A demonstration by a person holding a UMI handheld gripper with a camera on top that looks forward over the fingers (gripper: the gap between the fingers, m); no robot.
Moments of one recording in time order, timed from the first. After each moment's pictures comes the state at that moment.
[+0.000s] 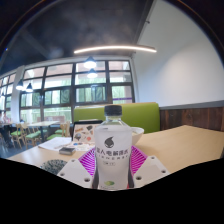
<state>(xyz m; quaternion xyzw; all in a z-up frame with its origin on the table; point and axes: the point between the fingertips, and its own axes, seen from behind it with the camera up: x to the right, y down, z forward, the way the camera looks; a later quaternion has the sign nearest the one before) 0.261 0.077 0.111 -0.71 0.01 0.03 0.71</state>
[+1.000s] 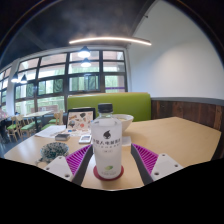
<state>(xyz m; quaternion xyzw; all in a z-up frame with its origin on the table) 0.277 0.023 0.079 -0.75 0.04 0.00 0.66</state>
